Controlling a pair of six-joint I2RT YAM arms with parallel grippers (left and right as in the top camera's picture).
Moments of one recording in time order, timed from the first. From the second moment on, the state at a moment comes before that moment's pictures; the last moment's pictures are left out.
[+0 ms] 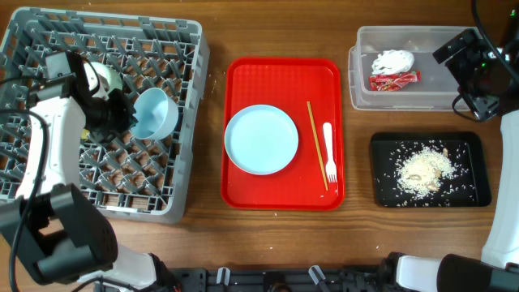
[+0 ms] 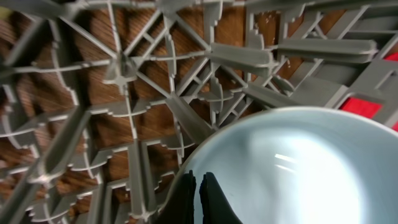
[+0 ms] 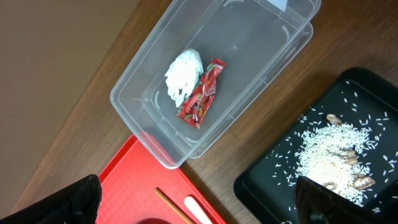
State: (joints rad) left arm 0.29 1.72 1.33 -0.99 0.28 -0.35; right arm -0.22 1.50 1.71 -1.17 0.00 0.69
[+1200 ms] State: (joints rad) left arm 0.44 1.75 1.29 -1.03 0.28 -0.37; right arm -0.22 1.50 1.71 -1.17 0.00 0.69
